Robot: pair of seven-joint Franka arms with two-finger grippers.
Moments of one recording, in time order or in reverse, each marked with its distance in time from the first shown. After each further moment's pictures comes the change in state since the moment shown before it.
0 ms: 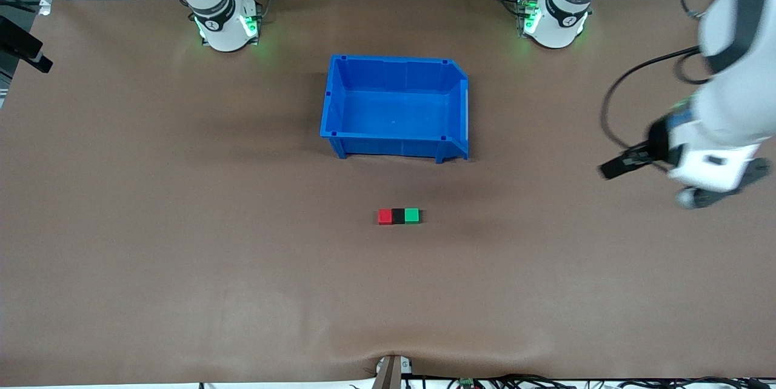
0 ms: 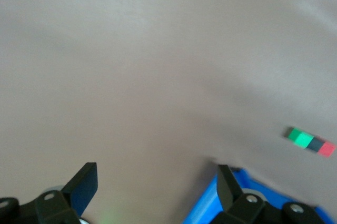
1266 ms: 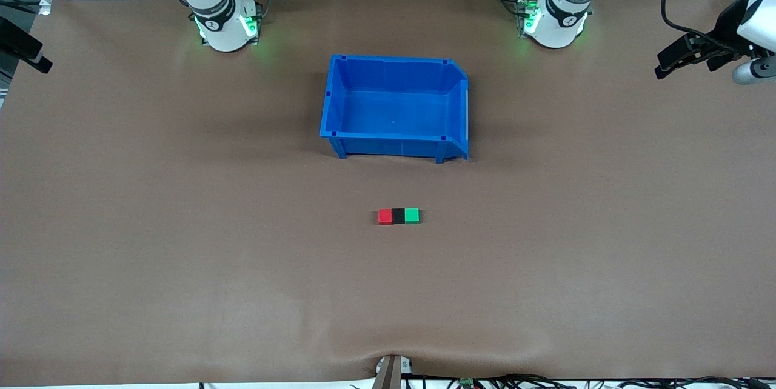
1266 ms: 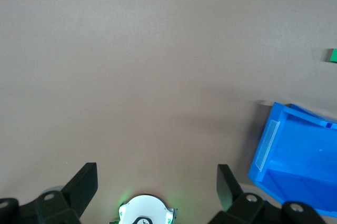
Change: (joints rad) left arm 0.203 -0.452 -0.123 -0.418 0.000 0.004 0.311; right arm -0.040 0.000 0.043 -0.002 0.000 0.001 0.000
